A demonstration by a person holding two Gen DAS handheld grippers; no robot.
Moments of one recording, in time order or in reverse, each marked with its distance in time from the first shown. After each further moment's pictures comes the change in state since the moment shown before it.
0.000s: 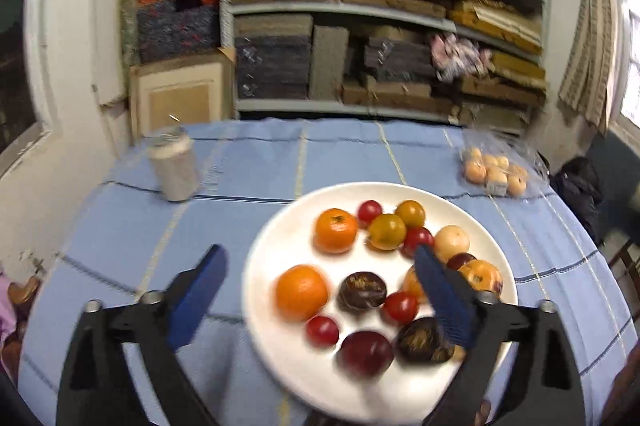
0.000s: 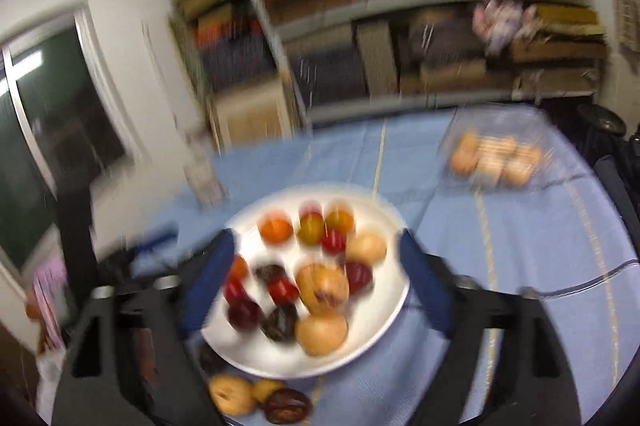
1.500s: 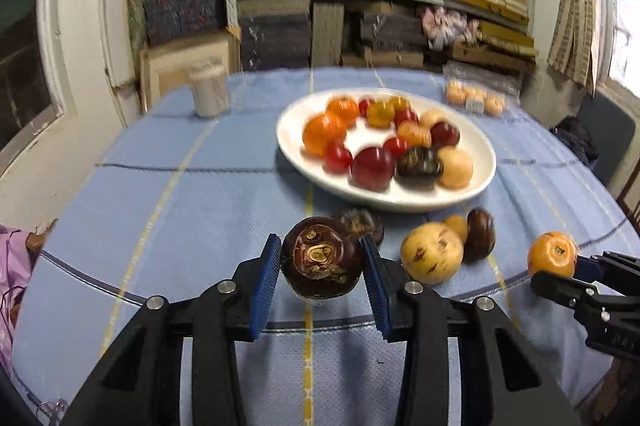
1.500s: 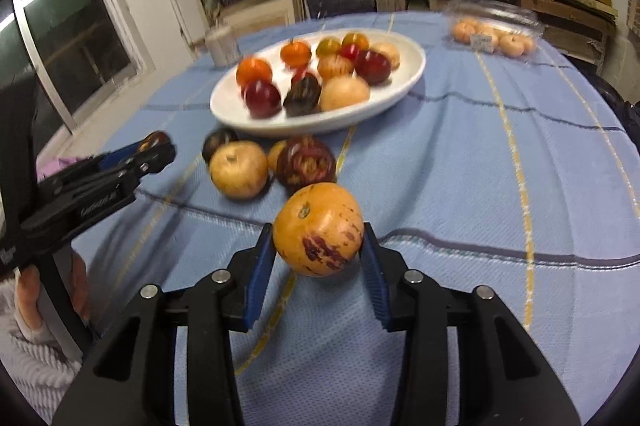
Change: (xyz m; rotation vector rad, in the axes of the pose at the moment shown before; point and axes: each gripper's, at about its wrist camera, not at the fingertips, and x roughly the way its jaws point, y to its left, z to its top) left arm -0.074 0.004 -0.109 0.040 0.062 -0.009; right arm -0.035 0.019 -0.153 -0.123 0.345 -0.061
